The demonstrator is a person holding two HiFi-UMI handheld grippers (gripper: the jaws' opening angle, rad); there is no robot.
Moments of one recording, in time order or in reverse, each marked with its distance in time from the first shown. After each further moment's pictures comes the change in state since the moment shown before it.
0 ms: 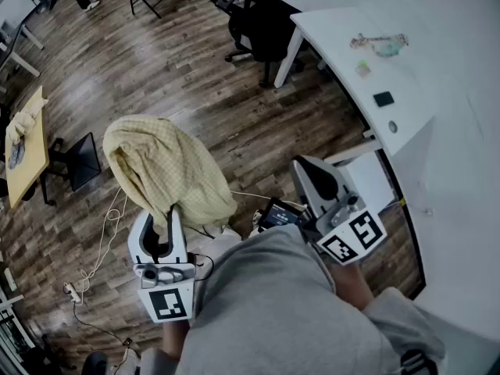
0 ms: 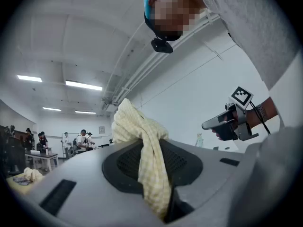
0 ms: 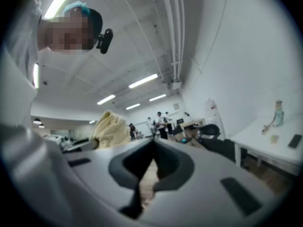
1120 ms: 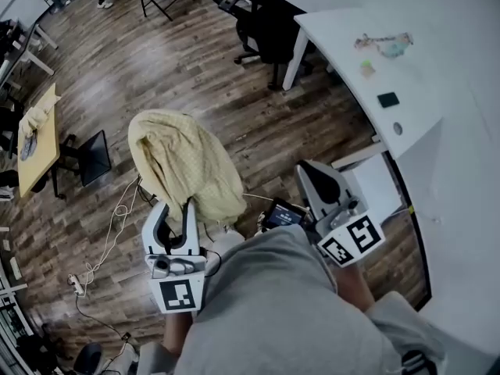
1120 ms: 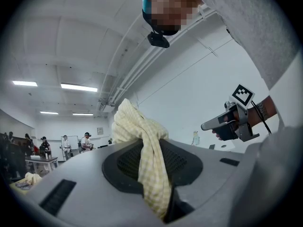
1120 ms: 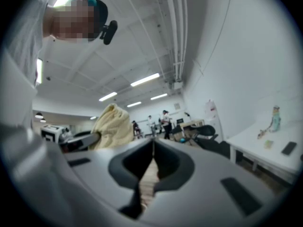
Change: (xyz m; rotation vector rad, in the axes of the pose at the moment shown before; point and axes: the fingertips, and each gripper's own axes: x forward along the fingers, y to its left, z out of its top) left arm 0.008 -0.071 0.004 0.041 0.016 0.008; right arm -0.045 -0.035 -0.008 -0.063 0.012 0.032
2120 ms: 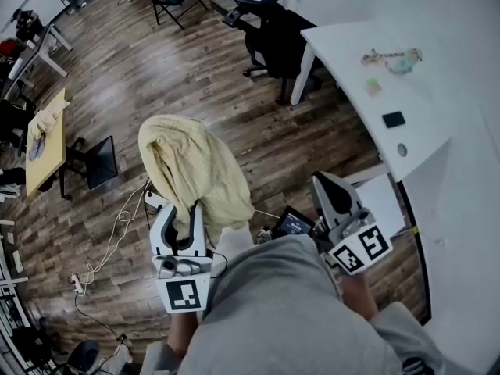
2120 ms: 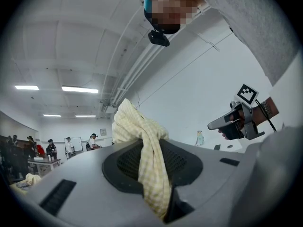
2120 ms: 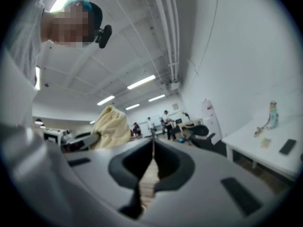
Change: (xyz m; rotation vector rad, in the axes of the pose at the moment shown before) left arm 0.050 -0.033 -0.003 0.024 0.005 0.047; right arm -0.014 -0.077 0.003 0.050 -0.017 0.003
